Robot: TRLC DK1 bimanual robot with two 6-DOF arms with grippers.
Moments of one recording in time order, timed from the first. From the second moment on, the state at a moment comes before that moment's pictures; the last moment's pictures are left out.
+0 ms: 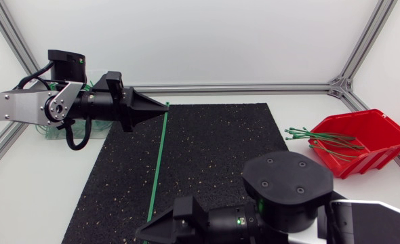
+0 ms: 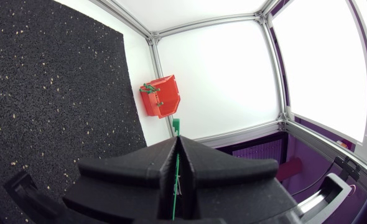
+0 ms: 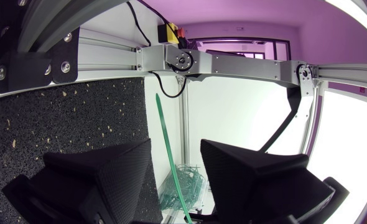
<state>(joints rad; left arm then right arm) -0.16 1.67 0.97 0.11 1.29 -0.76 1.11 1.28 0.48 0.44 -0.41 -1.67</state>
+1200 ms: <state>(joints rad) -0.17 1.67 0.98 0.11 1.29 -0.76 1.09 1.31 0.48 0.46 -0.39 -1.64</state>
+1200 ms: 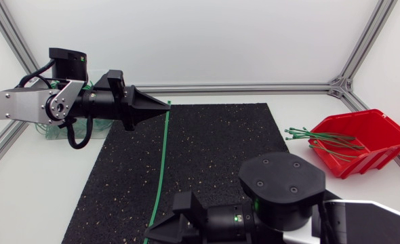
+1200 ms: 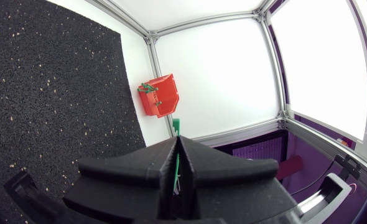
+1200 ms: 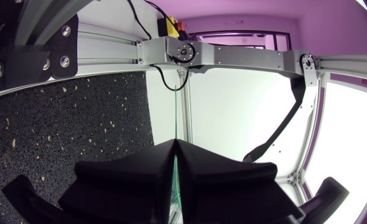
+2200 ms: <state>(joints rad) -0.24 1.46 0.85 0.29 1.17 -0.76 0.76 1.27 0.83 -0.12 -0.87 -0.34</state>
